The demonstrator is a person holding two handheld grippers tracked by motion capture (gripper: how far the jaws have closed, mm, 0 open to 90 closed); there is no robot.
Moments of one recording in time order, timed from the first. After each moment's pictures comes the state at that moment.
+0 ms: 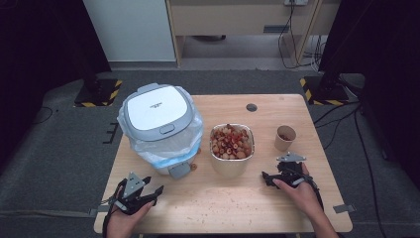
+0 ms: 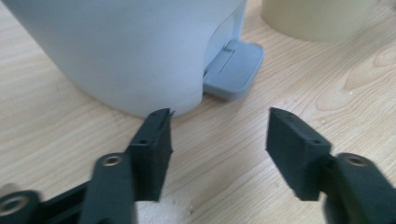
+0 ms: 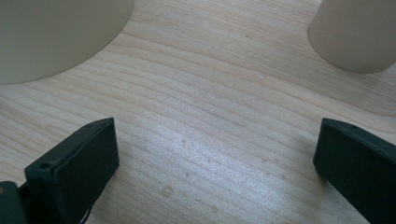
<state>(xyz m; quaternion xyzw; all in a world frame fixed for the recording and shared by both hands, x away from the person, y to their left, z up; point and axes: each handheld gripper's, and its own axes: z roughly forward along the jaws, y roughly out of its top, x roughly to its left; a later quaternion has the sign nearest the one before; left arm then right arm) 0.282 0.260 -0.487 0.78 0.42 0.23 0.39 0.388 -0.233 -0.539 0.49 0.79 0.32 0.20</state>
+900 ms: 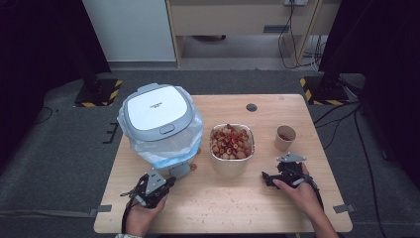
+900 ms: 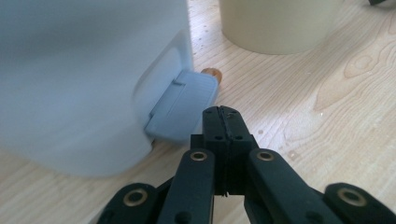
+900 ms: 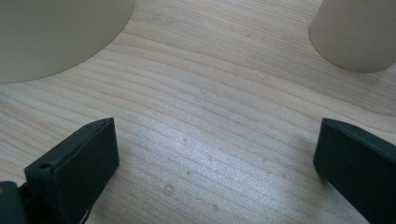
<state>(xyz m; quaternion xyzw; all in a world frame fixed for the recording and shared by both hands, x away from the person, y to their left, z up) 0.302 0.210 -0.492 0.81 0.36 0.23 0.39 0.387 -0.233 -0.539 0.49 0.79 0.32 0.20</state>
